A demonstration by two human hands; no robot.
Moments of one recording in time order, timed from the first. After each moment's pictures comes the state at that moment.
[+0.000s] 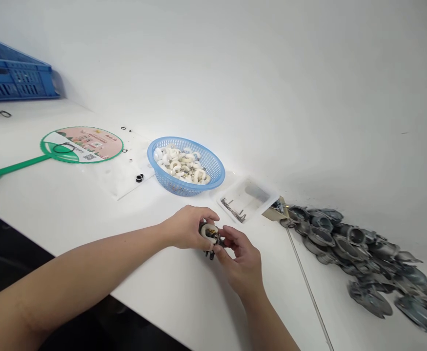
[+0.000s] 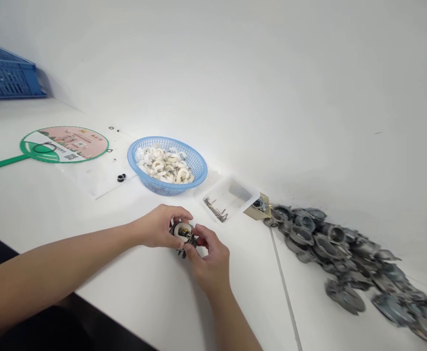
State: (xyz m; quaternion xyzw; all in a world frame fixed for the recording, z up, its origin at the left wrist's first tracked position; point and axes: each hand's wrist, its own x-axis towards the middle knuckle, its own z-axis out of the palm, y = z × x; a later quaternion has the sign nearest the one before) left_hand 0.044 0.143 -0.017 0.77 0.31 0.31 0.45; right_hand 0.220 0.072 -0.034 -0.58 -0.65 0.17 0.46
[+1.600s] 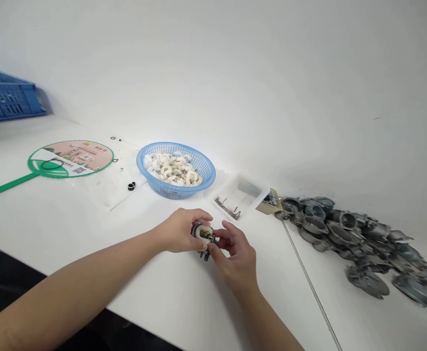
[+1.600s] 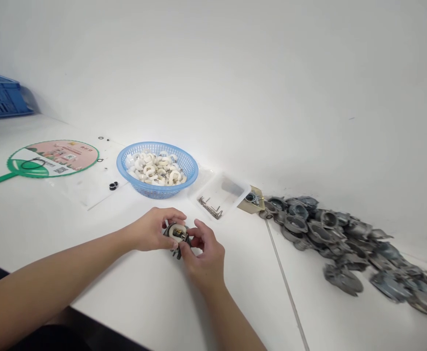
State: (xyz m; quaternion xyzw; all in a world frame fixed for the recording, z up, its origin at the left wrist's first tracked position) left_hand 0.044 0.141 -0.017 0.75 0.30 0.30 0.50; right_hand 0.212 0.069 -0.038 -0.59 -0.61 0.15 0.50
